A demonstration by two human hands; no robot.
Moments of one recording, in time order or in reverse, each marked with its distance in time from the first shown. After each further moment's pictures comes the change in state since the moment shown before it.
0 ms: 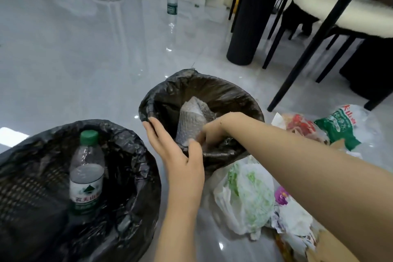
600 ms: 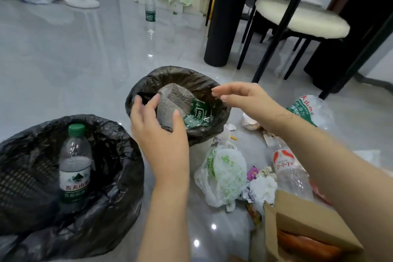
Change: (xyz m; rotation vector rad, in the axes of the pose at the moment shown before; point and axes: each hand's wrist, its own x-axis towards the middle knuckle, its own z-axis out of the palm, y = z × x) left_hand -0.032 0.054 -0.003 0.184 0.218 0.237; right_hand -0.172 0.035 0.053 0.985 0.939 -0.250
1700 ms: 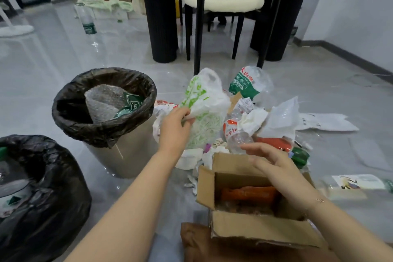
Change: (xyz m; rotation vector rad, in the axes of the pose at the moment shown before) left_hand -0.085 -0.027 0.132 0.163 -0.745 0.419; right_hand -0.258 0.133 -0.034 0.141 0.432 0.246
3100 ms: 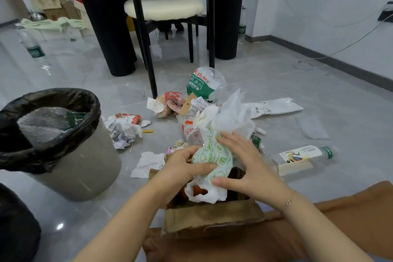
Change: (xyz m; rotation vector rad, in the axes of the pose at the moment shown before) left_hand -0.092 0.113 0.037 -0.702 -0.814 -0.462; right_hand -0.043 0.039 -0.053 -0.397 0.009 -0.216
